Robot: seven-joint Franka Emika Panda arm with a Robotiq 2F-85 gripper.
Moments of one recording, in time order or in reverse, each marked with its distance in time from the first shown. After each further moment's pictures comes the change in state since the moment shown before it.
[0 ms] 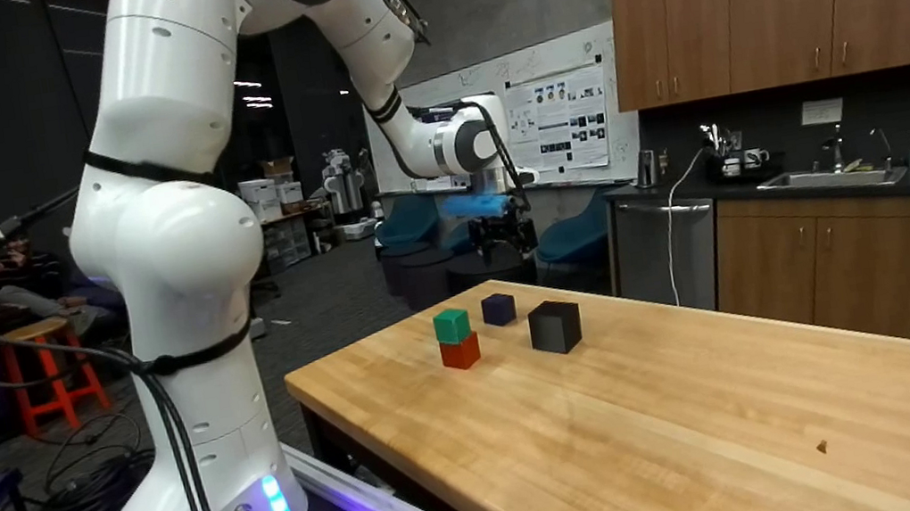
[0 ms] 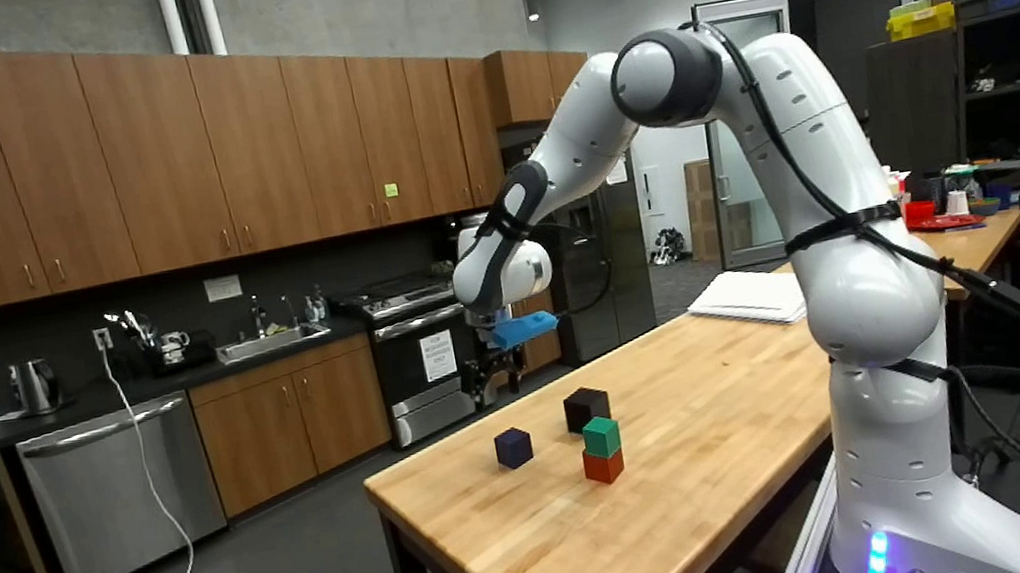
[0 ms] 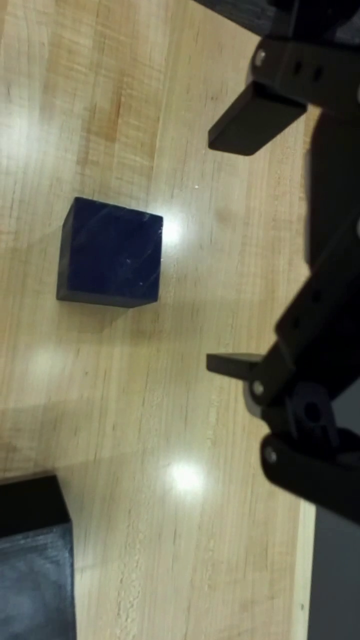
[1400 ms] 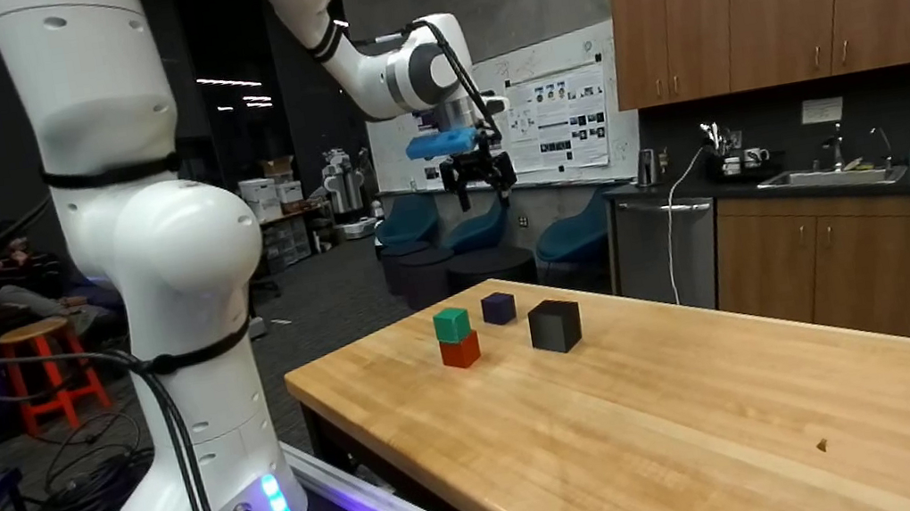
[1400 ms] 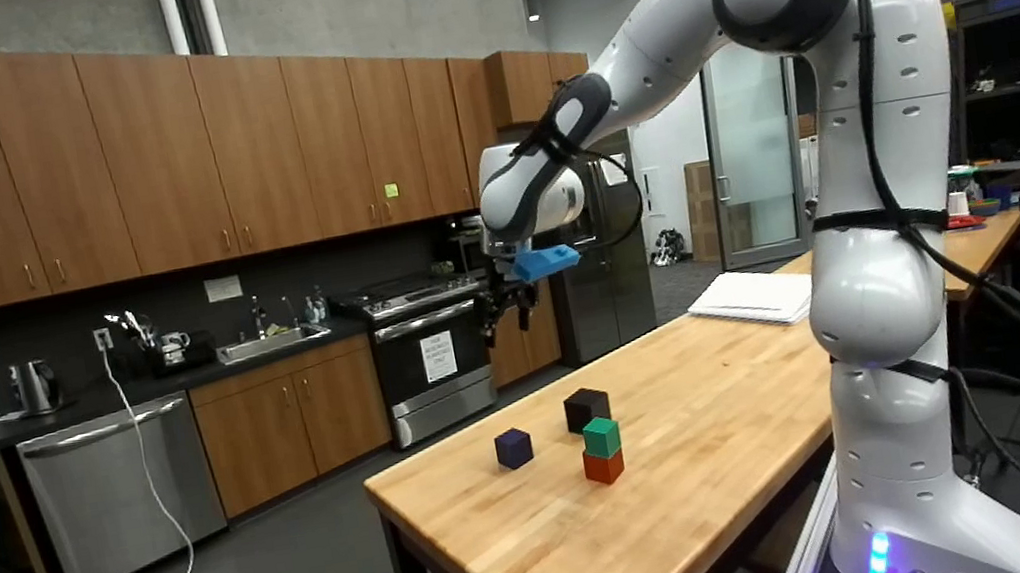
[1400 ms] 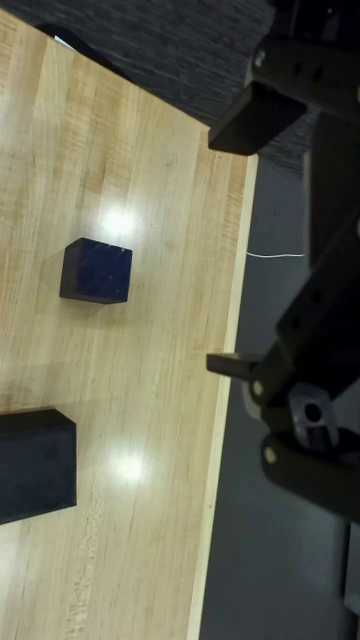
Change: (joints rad) arm 0.005 -0.401 -0.005 -0.226 -0.061 -0.040 0.012
